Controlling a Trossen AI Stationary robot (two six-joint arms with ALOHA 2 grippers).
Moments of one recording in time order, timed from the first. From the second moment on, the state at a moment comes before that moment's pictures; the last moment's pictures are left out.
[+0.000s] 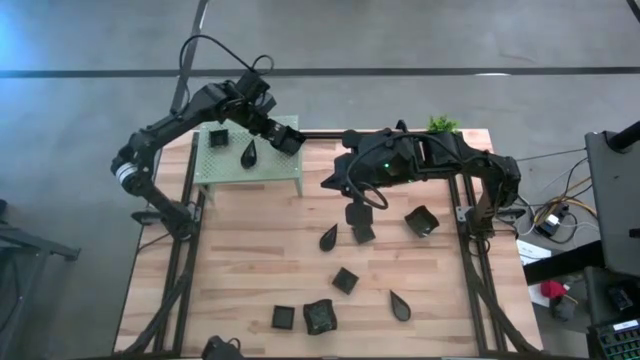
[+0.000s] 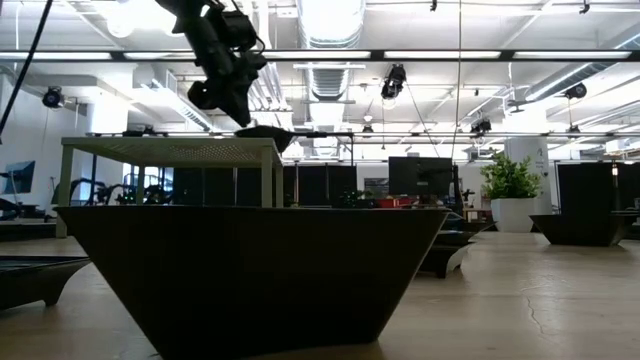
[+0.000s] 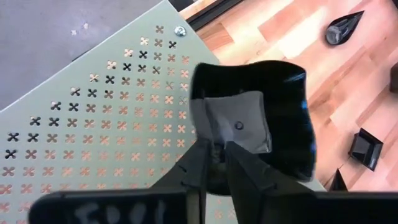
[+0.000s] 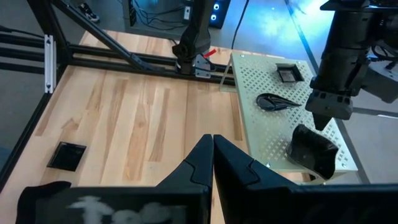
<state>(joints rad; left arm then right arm) 0.76 1.53 1.53 -1.00 0.15 -0.22 0.09 1.82 2.34 -1.13 0.13 -0.06</state>
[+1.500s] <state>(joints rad) 0.70 1.55 1.52 -0.95 -0.04 -0.02 0.09 1.82 2.34 -1.13 0.13 -0.09</state>
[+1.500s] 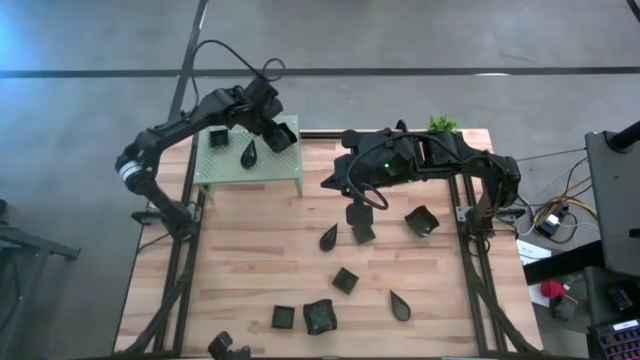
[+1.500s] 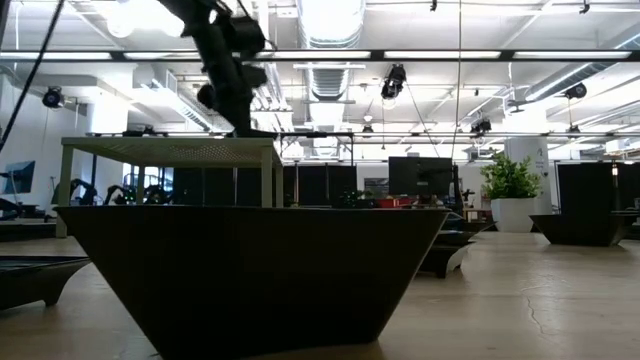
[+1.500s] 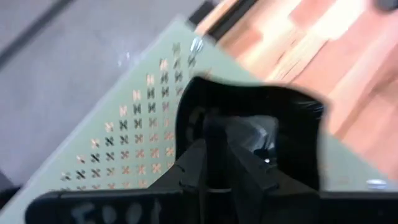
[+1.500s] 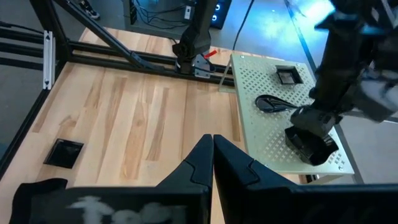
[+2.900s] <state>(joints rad) -0.62 1.24 0.80 -0.44 -0.23 -0.37 0.09 1.82 2.34 -1.16 0.12 -0.11</state>
